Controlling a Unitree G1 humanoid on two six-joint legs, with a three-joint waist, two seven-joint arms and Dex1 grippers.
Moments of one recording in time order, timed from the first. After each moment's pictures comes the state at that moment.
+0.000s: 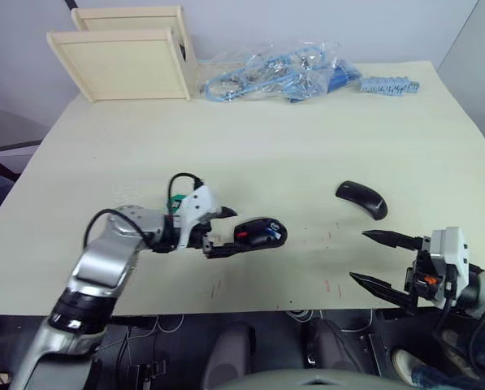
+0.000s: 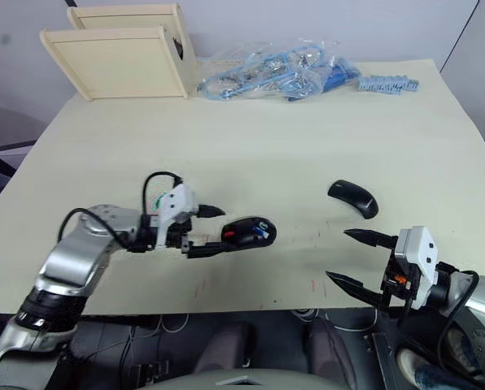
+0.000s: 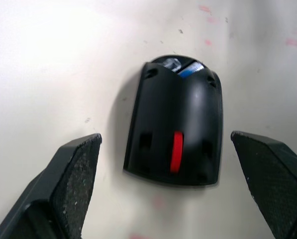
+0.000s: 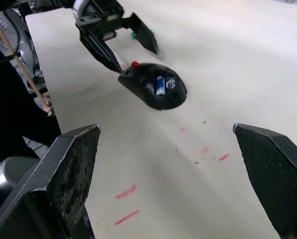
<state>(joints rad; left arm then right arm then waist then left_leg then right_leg) -0.27 0.76 -0.06 -0.23 -0.28 0.56 -1.15 0.32 -0.70 -0.25 -0.58 0.64 0.30 1.00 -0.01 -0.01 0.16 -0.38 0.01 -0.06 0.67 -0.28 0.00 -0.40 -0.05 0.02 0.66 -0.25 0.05</state>
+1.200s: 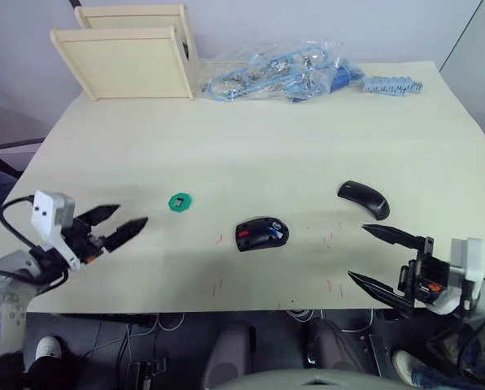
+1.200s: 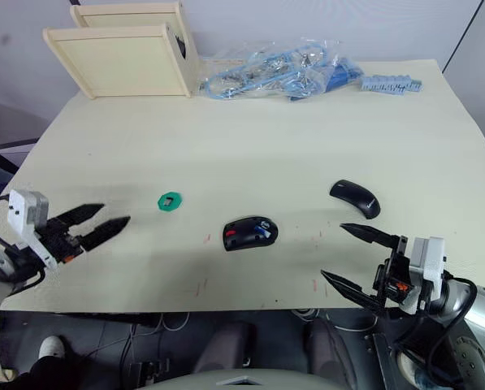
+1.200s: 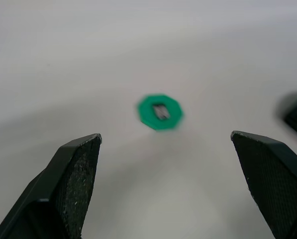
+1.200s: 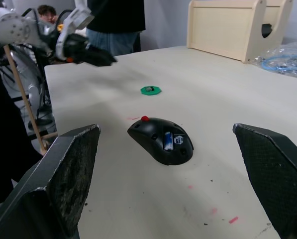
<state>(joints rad) 0.06 0.79 0.57 -0.11 -0.58 0.58 -0.90 0.32 -0.58 -0.21 -0.54 0.67 0.07 1.06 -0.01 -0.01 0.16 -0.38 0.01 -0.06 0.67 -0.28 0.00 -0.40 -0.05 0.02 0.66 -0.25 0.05</state>
